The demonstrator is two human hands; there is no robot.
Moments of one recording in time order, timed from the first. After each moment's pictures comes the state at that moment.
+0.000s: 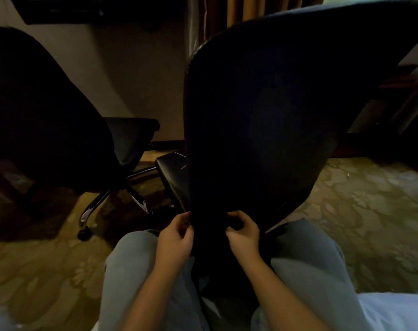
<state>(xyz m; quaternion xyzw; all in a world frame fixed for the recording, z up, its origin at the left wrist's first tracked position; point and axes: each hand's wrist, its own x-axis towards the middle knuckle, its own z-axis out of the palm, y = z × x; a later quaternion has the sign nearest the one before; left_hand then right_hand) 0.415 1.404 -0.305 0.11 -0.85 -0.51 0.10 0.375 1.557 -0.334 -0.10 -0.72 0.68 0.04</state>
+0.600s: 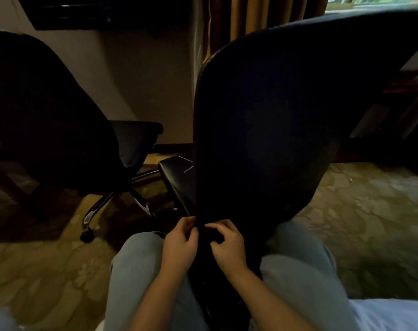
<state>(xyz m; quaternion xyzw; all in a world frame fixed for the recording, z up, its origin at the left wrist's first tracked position) 0.413 1.406 -0.308 0.12 -0.85 -0.51 0.09 0.395 1.530 -0.332 0.06 -0.84 0.54 0.06</state>
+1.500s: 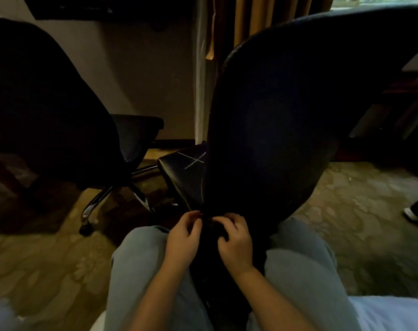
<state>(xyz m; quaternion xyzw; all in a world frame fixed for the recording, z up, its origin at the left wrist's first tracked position) 0.412 1.409 -0.311 0.12 -0.83 -0.54 0.08 0.394 1.540 -0.351 0.11 -0.88 0.41 0.23</state>
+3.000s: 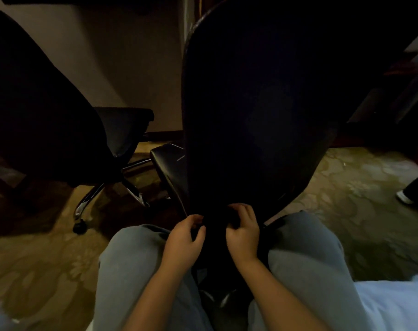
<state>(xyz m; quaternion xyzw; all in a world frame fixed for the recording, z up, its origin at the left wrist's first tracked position) 0.410 1.416 -0.324 0.04 -0.91 -0.41 0.06 0.381 1.553 -0.351 -0.04 -0.82 0.54 0.20</state>
